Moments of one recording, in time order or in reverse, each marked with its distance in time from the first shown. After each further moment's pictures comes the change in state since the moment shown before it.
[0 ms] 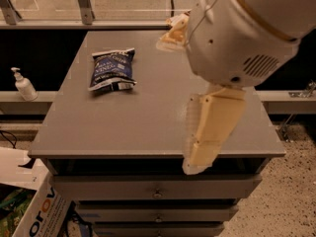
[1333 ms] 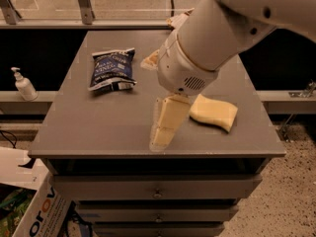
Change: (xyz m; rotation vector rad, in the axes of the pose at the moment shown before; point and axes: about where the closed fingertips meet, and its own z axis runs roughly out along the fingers) arm 0.021 -0.060 0.104 -0.024 -0.110 0.073
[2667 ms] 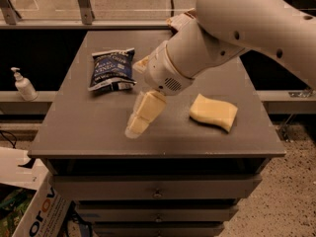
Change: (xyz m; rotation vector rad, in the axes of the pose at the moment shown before) arm -0.004 -0.045 0.056 0.006 -0.188 0.158
